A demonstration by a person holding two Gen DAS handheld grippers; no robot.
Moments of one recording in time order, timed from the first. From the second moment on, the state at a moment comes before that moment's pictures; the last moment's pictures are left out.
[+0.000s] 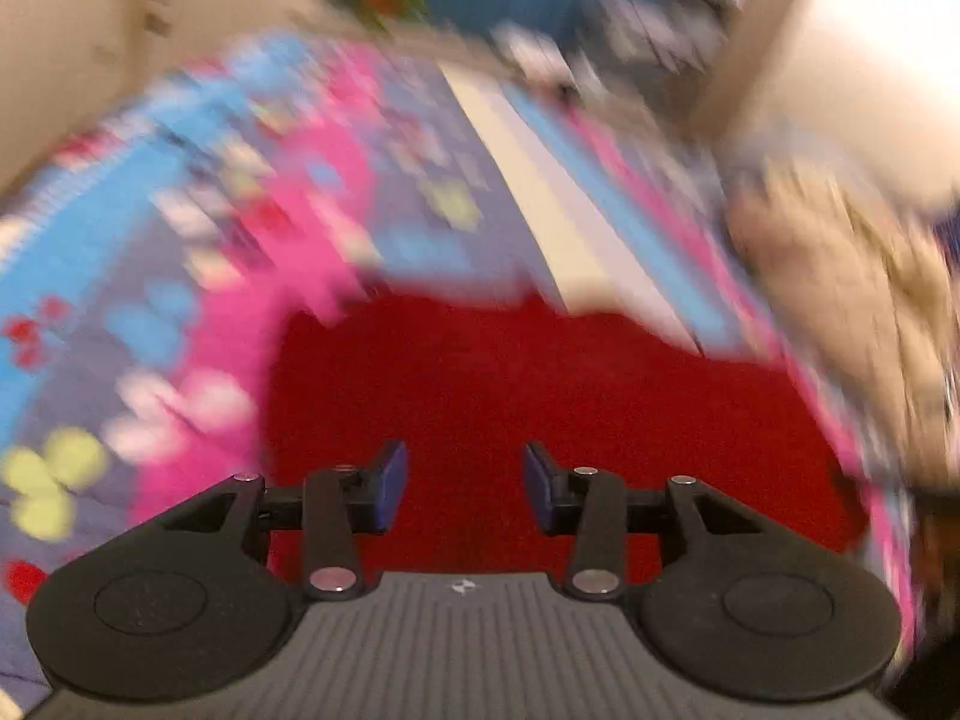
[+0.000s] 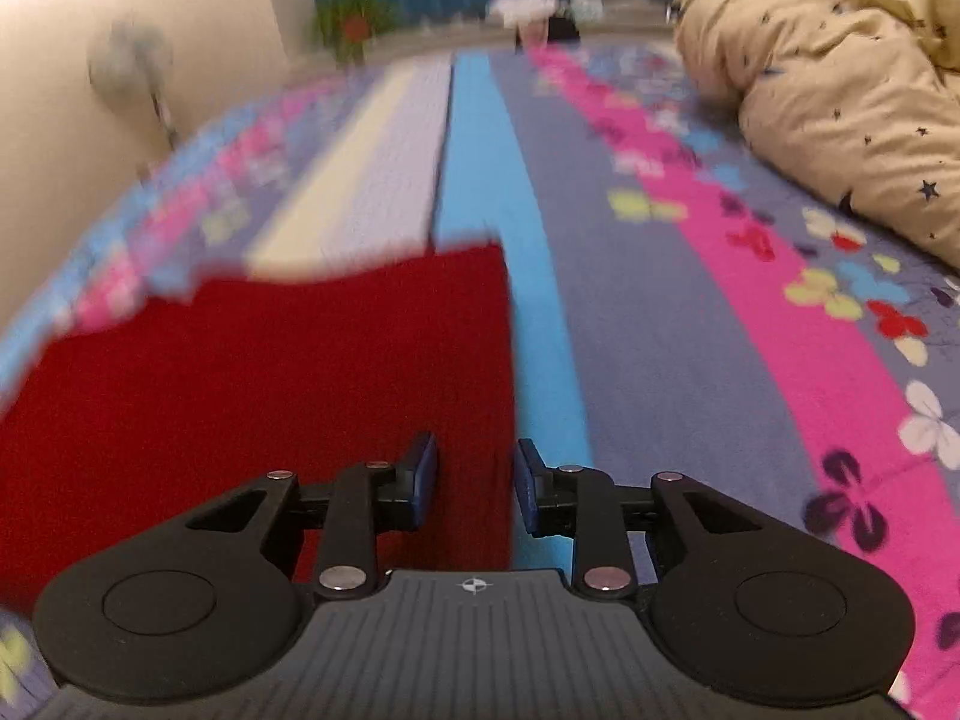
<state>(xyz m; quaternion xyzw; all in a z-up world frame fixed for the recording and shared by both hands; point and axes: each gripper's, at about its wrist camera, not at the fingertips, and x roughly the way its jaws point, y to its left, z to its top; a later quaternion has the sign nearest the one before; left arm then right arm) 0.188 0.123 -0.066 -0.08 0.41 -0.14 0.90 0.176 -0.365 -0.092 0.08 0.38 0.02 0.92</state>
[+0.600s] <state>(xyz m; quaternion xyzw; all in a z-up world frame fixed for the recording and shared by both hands) 0.135 0.114 -0.066 -0.06 0.43 -0.05 0.90 0.134 -0.376 -0.072 0.12 0.36 0.00 0.93</state>
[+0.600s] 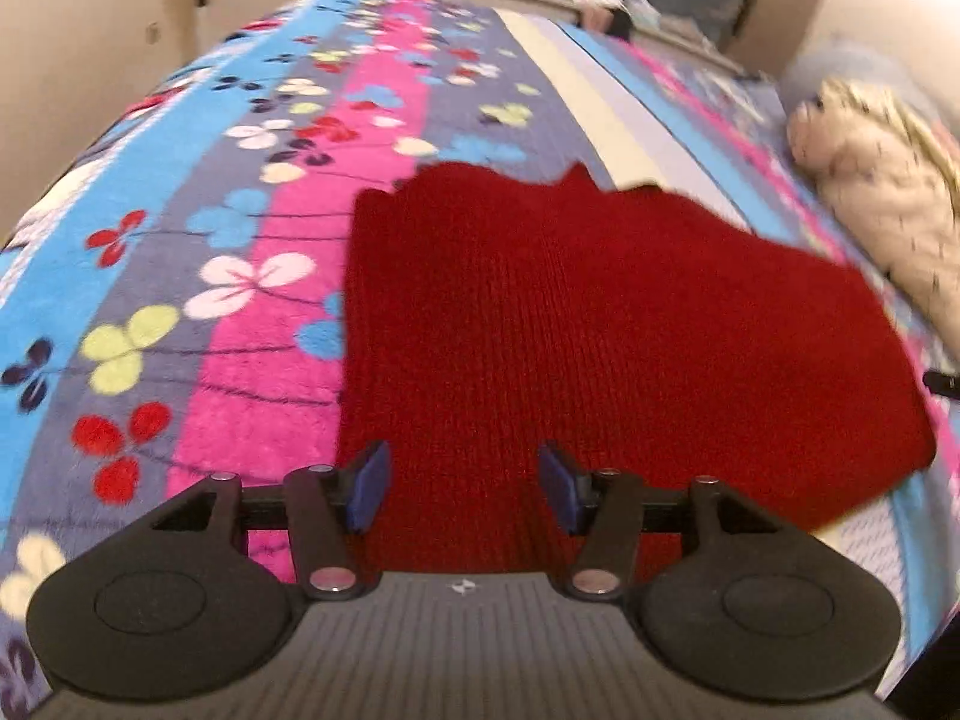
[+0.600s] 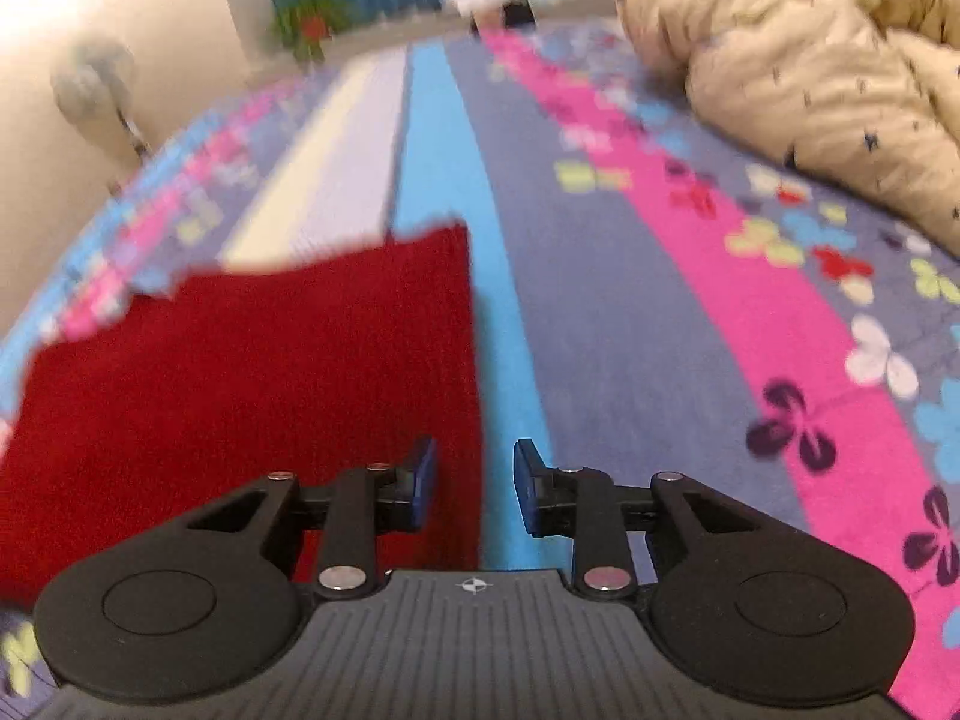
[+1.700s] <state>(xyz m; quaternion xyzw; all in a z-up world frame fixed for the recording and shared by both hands) 0.123 0.131 -0.108 -0.31 0.45 0.04 0.83 0.067 -0.405 -0.047 0.11 0.30 -0.09 0.94</state>
